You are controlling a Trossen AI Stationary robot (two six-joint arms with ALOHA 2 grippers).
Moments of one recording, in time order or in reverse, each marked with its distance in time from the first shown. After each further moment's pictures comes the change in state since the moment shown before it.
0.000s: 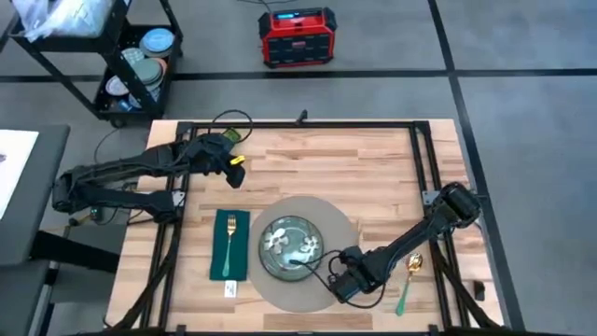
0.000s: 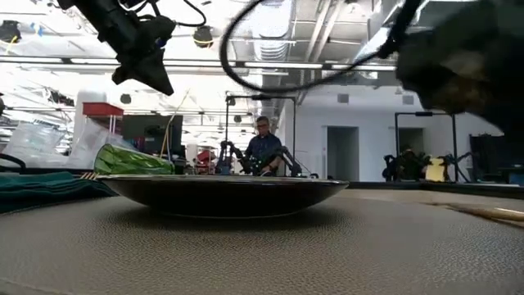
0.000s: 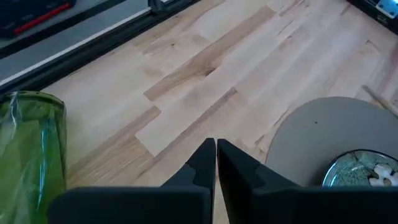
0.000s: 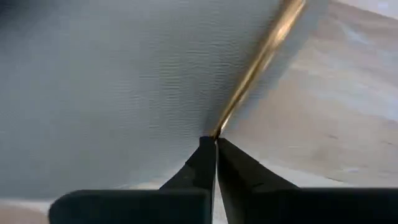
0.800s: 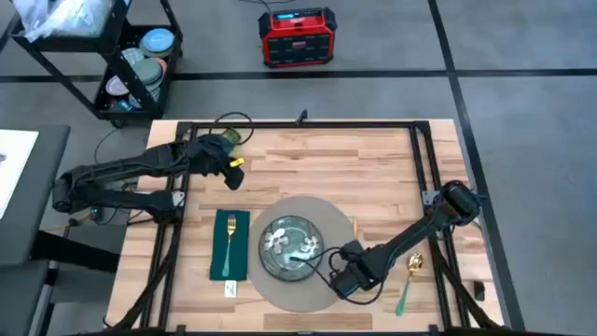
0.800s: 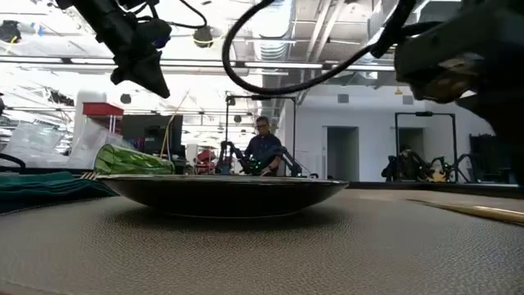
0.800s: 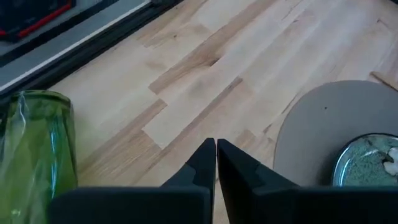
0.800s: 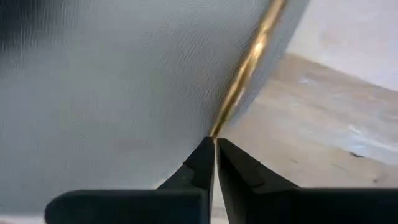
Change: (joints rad) left arm 0.000 0.000 0.000 -0.036 0.000 0.053; right arm -0.031 -0.022 0.004 -0.111 0.066 -0.037
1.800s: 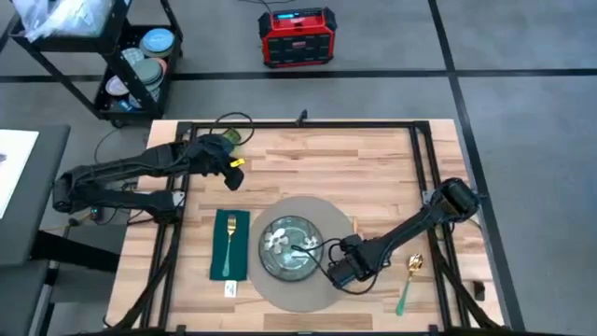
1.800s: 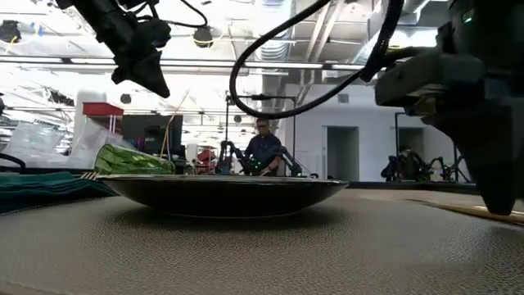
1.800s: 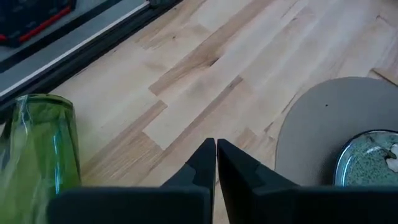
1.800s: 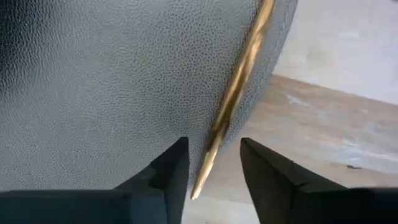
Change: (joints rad) left arm 0.000 0.000 0.000 0.000 0.000 0.021; right arm -0.051 0.002 -0.040 0.024 -0.053 -0.008
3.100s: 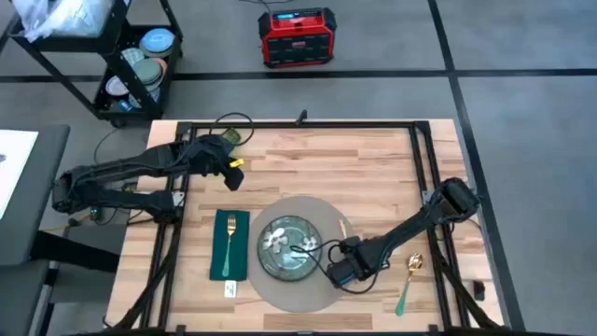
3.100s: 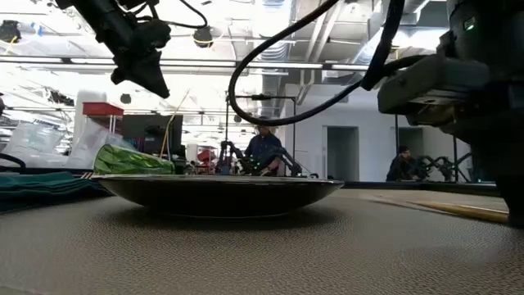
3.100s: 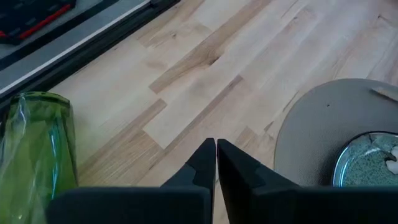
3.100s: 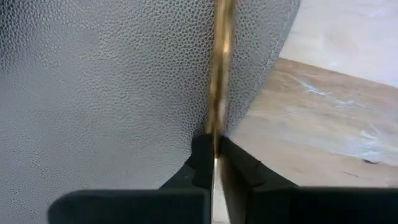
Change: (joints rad) left arm 0.000 0.000 0.000 0.001 0.000 -0.007; right arm 0.003 0.010 -0.013 0.040 -0.042 -0.011
